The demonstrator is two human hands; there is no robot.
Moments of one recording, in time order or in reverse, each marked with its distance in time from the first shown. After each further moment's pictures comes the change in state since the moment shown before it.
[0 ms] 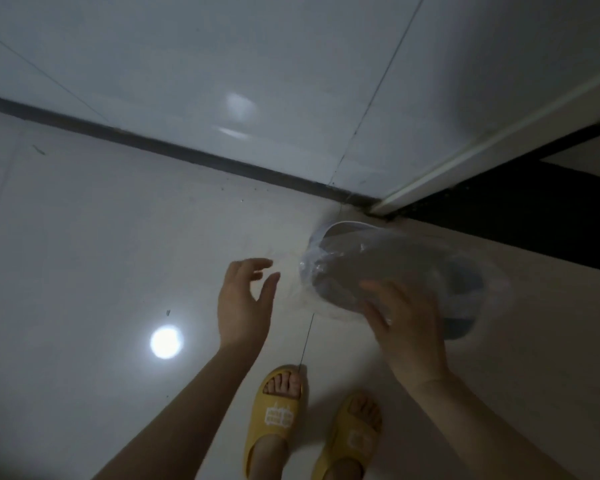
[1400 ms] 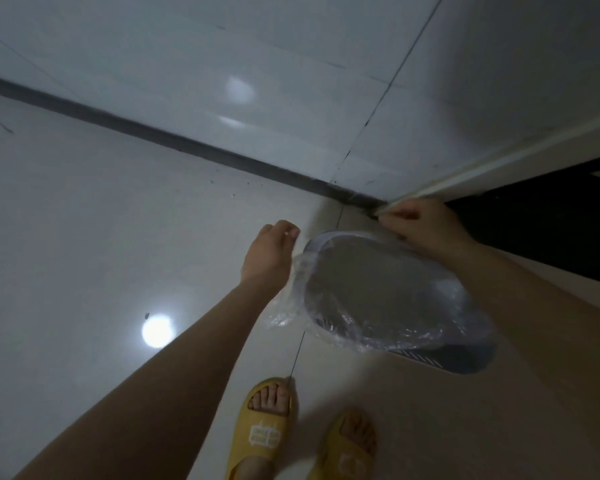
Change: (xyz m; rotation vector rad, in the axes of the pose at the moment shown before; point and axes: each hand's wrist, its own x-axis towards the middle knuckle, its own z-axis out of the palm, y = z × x) left_hand 0.088 0.001 0.072 0.158 -0.344 -0.054; right_hand 0.153 0.070 0.008 0.295 -0.324 0.405
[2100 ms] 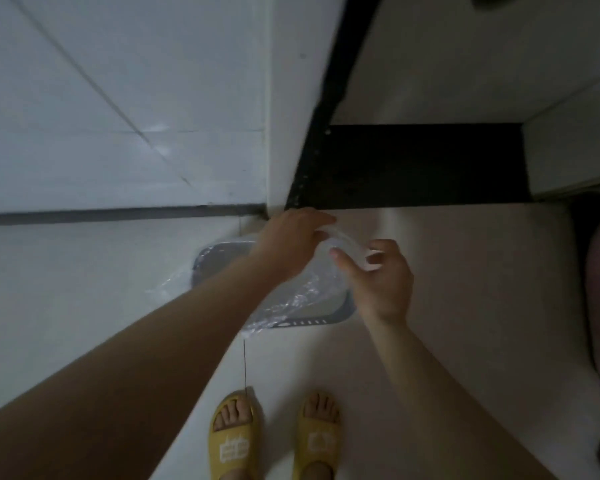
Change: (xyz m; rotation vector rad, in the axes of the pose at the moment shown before) left_hand -0.049 0.189 0.073 0.424 -0.329 0.672; right_hand -0.139 0.089 -0.026 0.394 0.678 0.402
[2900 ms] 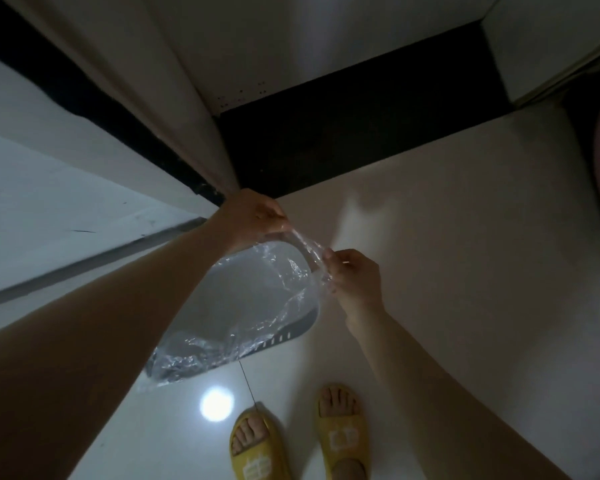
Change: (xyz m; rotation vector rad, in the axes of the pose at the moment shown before) left_hand 0.082 0.008 0.027 -0.167 -0.367 -0.110; right_hand 0.045 0.074 0.018 0.493 -0.126 0.382
